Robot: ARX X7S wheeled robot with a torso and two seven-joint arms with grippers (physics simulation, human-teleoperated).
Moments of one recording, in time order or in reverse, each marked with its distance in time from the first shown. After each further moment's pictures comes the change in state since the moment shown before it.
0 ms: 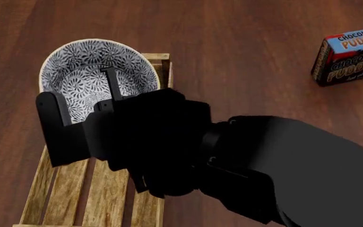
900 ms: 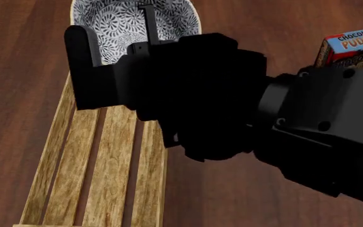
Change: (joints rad) left arm -0.070 -0.057 0.153 -0.004 0.042 0.076 -0.031; right arm 0.207 0.148 0.001 -0.147 0.081 0.109 0.055
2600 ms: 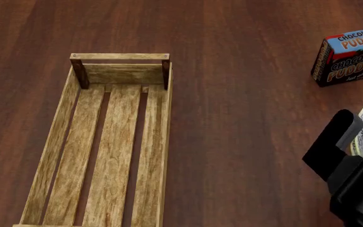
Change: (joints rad) left arm -0.063 0.002 0.178 -0.029 0.133 -0.002 0.026; right arm -0.336 0.575 0.170 -0.142 0.502 0.637 0.784
